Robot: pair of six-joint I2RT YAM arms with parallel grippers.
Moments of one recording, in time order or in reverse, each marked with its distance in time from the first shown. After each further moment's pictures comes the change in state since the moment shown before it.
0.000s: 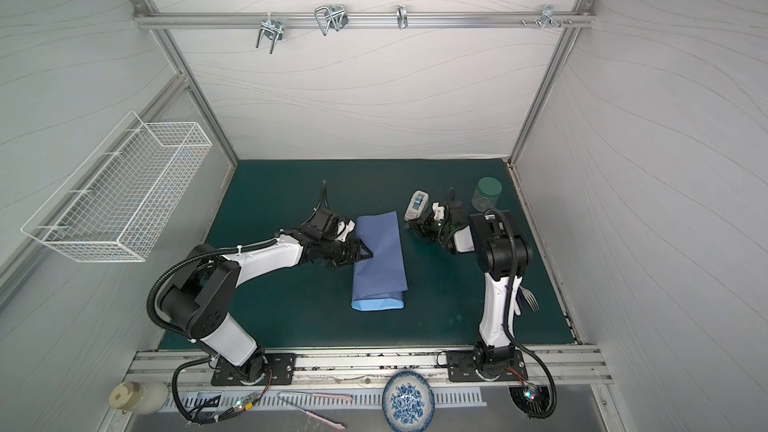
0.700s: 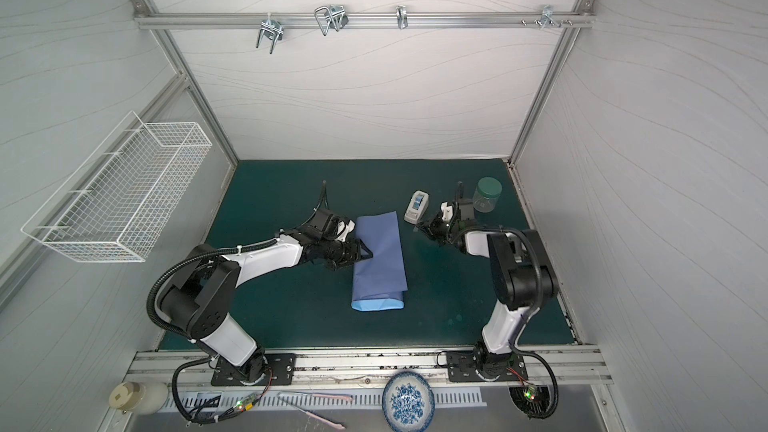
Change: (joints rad) left arm 0.000 0.000 0.000 -0.001 -0.001 0.000; right arm -0.035 -0.383 -0.077 -0.358 0.050 -0.162
